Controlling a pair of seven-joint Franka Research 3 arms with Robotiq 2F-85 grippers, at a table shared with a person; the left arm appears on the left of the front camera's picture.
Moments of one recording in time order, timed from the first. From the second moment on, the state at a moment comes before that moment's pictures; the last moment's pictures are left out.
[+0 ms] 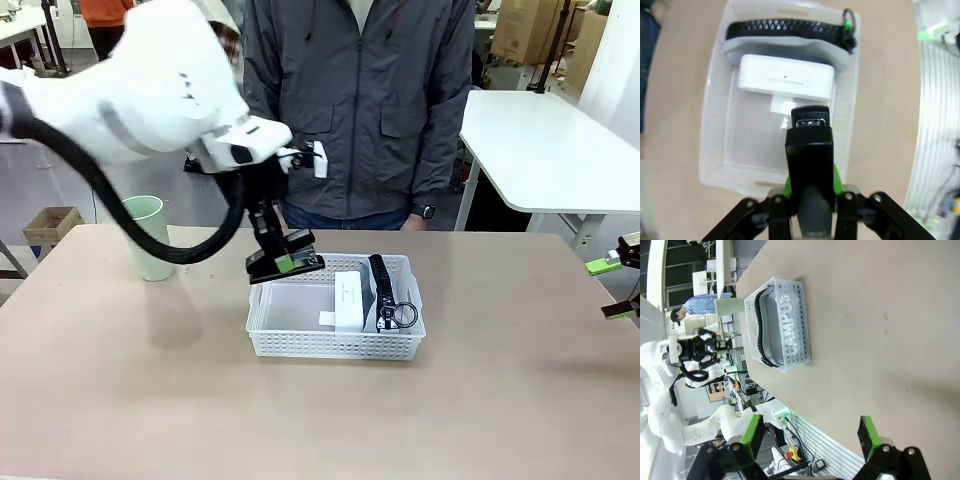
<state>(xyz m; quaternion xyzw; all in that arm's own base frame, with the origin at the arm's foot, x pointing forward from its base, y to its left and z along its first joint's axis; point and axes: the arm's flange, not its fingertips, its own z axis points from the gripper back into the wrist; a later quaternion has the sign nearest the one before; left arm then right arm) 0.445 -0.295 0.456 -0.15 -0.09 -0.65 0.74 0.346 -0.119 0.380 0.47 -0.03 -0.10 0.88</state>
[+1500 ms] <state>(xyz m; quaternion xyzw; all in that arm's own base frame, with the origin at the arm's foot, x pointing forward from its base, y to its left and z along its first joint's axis) 0.457 -0.325 0.323 -0.11 -0.02 -0.71 0.69 0.346 -0.119 0.380 0.47 -0.03 -0.10 0.88</state>
